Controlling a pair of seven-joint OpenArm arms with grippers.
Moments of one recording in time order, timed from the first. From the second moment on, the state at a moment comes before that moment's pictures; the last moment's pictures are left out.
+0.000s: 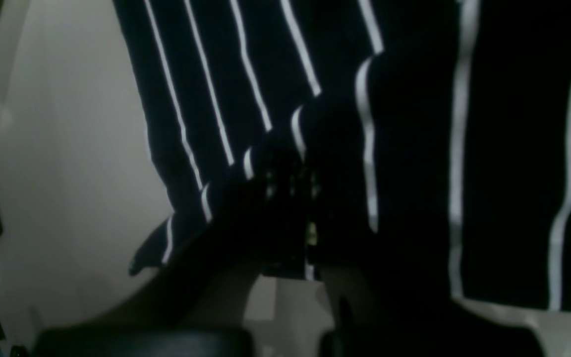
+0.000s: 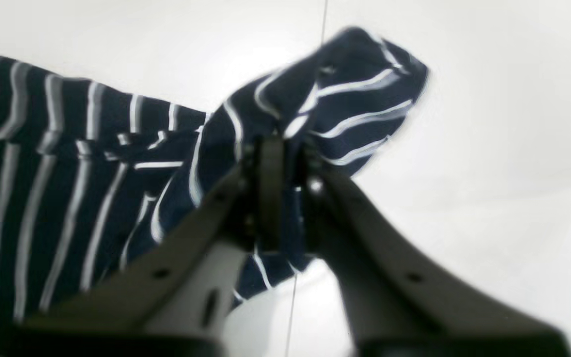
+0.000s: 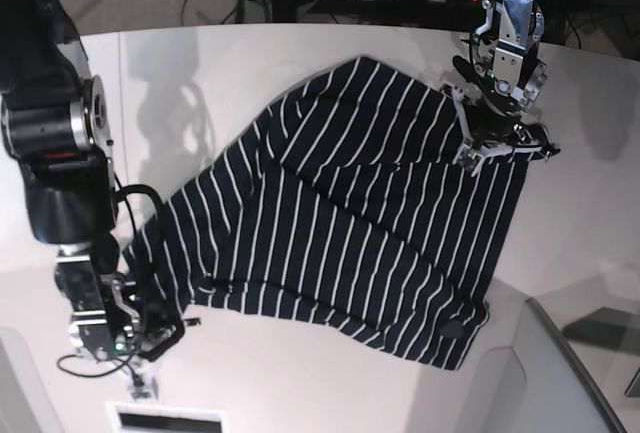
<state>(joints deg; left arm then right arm) 10.8 -15.5 -1.8 73.3 27.1 -13.6 19.4 39.9 6.3 -8.1 41.7 0.6 4.7 -44.3</state>
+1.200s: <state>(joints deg) 12.7 -15.1 -1.7 78.4 26.9 -14.6 21.3 24.3 4.9 17.6 49.5 0.4 20.9 -46.0</state>
